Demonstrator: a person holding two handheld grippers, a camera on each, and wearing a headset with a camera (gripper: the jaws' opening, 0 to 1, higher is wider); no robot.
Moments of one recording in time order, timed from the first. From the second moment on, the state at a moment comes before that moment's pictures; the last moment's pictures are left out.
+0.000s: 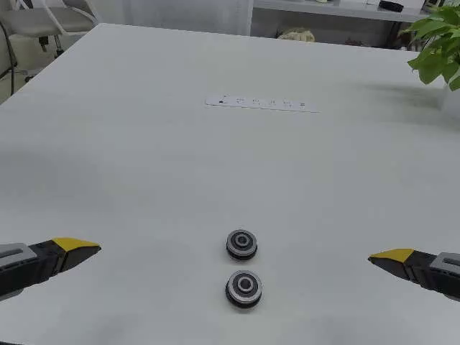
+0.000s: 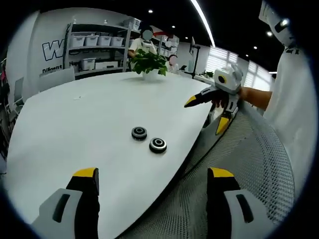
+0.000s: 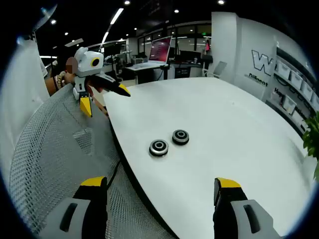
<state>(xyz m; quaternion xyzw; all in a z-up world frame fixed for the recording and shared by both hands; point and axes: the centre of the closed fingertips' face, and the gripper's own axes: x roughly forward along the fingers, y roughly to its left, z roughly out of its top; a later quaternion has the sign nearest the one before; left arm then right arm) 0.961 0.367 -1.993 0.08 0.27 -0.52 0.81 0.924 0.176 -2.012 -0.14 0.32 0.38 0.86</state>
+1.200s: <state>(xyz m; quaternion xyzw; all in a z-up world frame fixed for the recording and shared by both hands) 0.959 0.367 -1.997 0.09 0.27 -0.52 0.80 0.924 0.174 -2.013 -0.14 0.32 0.37 0.86</state>
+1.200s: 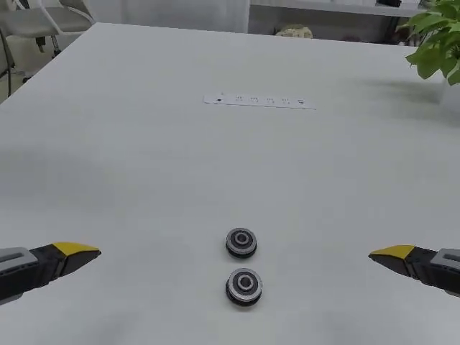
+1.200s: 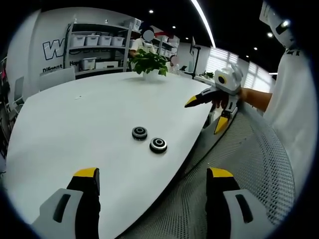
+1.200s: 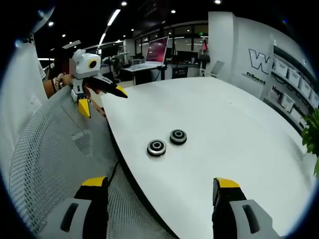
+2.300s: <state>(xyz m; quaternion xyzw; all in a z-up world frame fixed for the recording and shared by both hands) 0.963 0.376 -2.000 0.12 0.28 -0.49 0.81 0.923 0.171 -2.011 -0.17 0.31 0.37 0.86</state>
